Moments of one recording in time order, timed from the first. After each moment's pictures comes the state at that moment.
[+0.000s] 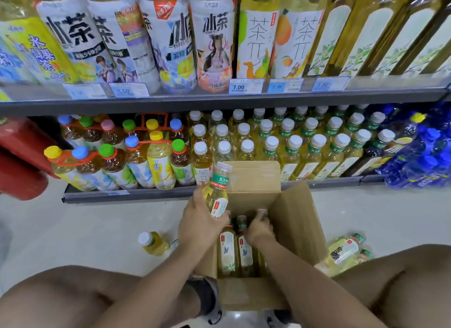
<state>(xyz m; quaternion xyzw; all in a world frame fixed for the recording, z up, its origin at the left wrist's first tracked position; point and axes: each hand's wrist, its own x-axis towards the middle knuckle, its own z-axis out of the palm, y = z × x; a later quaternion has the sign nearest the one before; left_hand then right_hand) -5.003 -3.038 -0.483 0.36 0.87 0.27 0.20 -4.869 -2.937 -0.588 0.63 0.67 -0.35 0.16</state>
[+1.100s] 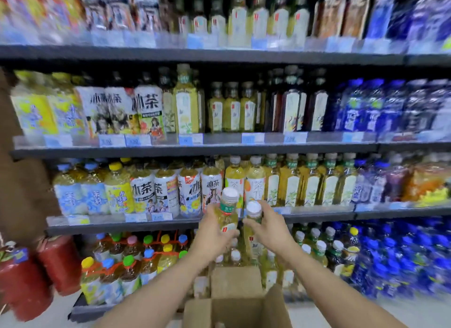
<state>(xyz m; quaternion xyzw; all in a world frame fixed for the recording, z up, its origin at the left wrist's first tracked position) -4.984 -3.000 -0.219 0.52 0.71 0.46 0.13 -4.820 -2.911 -0.202 0.39 0.81 -0.29 -0.32</state>
